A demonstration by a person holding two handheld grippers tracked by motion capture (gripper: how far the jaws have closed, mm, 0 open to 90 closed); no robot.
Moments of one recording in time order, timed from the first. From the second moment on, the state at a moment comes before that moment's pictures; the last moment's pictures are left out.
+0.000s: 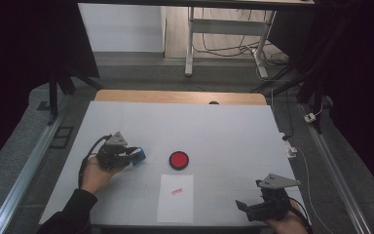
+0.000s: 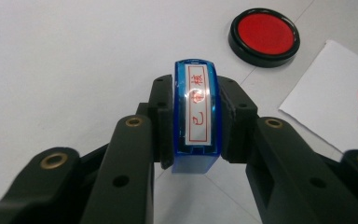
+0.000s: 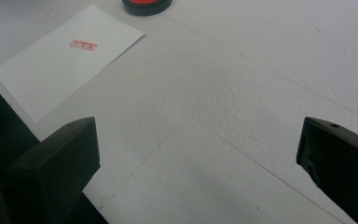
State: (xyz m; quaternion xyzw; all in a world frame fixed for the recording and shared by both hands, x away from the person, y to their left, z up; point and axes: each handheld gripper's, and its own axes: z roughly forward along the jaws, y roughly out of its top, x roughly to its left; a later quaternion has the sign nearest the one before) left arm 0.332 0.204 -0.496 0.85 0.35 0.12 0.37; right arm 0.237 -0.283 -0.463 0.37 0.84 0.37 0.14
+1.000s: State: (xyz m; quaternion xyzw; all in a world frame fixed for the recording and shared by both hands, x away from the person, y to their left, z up) left arm 0.335 0.201 -0.499 0.85 0.37 0.12 0.35; right arm 0.237 -0.283 -0.463 0.36 0.85 0.37 0.14
